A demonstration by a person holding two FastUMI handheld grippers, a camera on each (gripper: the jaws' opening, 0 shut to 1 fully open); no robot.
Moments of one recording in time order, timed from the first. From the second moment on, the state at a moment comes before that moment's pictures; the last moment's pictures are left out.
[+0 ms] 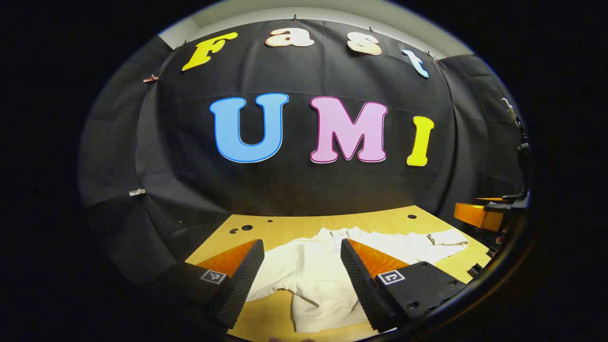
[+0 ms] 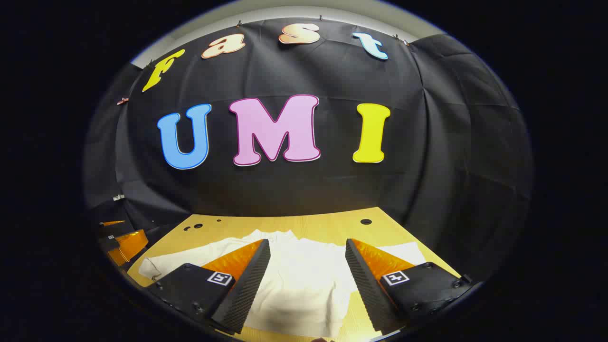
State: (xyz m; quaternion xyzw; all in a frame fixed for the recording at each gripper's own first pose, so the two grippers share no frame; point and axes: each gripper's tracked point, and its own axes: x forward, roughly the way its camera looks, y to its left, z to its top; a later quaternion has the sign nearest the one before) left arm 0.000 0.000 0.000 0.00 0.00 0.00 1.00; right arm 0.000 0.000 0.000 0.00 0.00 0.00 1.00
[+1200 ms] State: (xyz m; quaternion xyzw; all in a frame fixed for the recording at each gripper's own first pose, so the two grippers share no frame) left arm 0.032 0.007 -0.011 0.01 0.02 0.02 1.00; right arm 0.056 -0.012 -0.015 -0.01 0.04 0.04 1.00
